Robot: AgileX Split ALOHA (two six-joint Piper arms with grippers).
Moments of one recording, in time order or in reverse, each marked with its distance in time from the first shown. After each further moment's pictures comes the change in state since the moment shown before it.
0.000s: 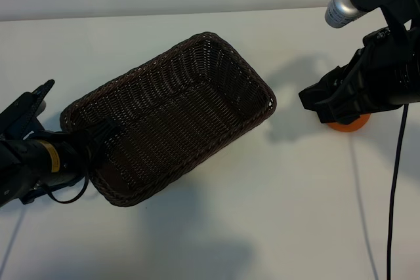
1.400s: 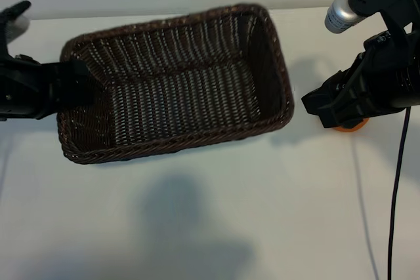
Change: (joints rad) left arm 0.405 0.054 -0.357 -1.153 0.479 1.746; right arm 0.000 0.000 0.000 -0.021 0.023 -0.002
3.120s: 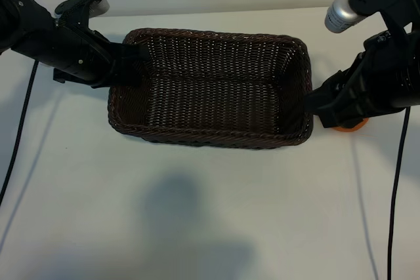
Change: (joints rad) left arm -0.164 0.391 -0.354 0.151 0.012 -0.077; right arm 0.000 0.000 0.000 0.002 0.004 0.000
